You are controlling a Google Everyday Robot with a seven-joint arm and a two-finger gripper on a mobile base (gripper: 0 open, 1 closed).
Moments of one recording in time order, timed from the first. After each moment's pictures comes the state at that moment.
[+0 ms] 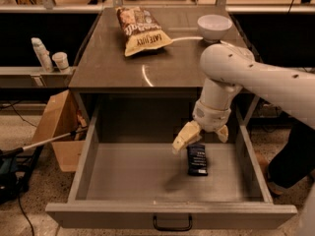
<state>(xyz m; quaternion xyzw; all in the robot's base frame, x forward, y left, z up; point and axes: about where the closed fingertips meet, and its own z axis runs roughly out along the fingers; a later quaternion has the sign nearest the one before) 0.488 -0.140 0.689 0.22 -0.96 -0.12 0.13</state>
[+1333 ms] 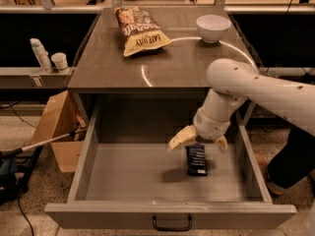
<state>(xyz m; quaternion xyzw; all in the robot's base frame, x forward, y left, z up) 0.495 -0.129 0.657 0.10 -0.98 -0.15 0.11</state>
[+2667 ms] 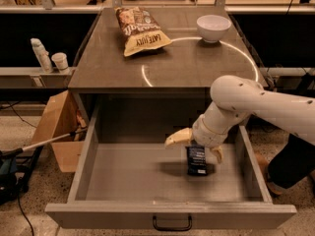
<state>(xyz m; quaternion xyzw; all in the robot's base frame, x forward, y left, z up) 0.504 -0.122 0.632 -0.06 -0.98 -0.17 0.04</state>
